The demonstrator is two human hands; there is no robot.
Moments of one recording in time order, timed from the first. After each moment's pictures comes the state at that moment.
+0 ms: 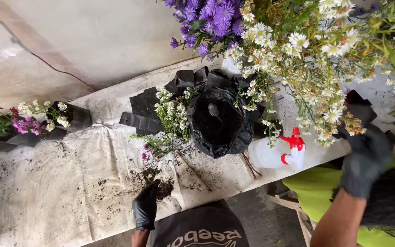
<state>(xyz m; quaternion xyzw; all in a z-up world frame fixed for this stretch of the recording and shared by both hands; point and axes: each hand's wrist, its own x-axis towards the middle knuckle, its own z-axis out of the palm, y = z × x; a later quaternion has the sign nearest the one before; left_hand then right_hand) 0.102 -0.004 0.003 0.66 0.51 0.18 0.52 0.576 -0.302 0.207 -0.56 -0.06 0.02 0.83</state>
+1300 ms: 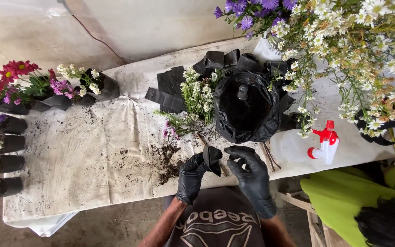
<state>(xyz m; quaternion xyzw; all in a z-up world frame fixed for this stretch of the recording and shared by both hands) 0.194 -0.047 0.110 0.43 0.25 0.31 0.81 0.316 -0.146 0.189 -0.72 -0.35 0.20 0.56</state>
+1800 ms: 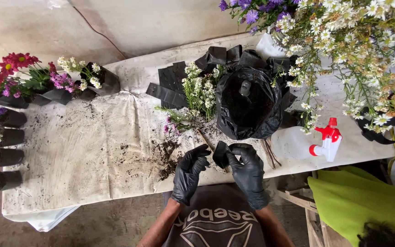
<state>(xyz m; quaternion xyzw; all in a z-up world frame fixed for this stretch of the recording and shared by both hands) 0.177 -0.037 0.139 0.46 0.41 0.24 0.75 0.317 -0.144 0.120 -0.81 -0.30 0.05 0.50</state>
